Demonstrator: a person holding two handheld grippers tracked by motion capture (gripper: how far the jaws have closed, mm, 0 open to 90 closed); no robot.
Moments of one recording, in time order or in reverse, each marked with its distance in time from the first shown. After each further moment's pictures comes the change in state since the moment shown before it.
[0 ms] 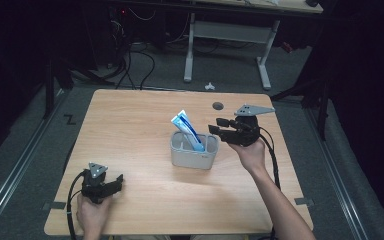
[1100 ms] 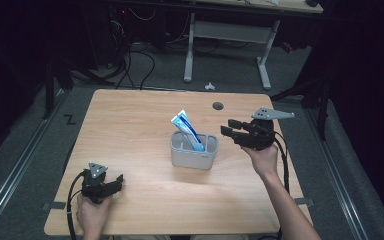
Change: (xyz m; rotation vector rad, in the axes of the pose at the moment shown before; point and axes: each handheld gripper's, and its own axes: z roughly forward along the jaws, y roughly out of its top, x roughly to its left) left arm 0.000 0.000 0.000 0.000 0.000 0.000; right arm -0.009 -0.011 -0.035 -0.059 0.001 0.047
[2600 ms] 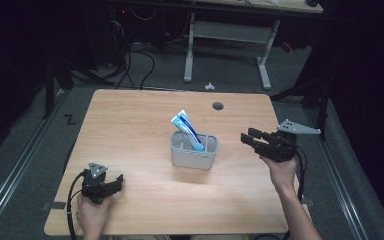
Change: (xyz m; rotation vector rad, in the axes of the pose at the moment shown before) left arm 0.000 0.000 0.000 0.000 0.001 0.001; right arm -0.020 -0.037 -0.045 -0.068 -0.051 0.082
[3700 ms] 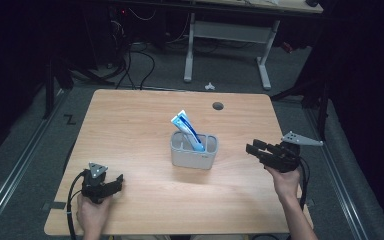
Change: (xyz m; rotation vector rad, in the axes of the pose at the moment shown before) left arm 0.000 0.000 0.000 0.000 0.000 0.000; right arm -0.016 -0.038 -0.008 0.035 -0.019 0.078
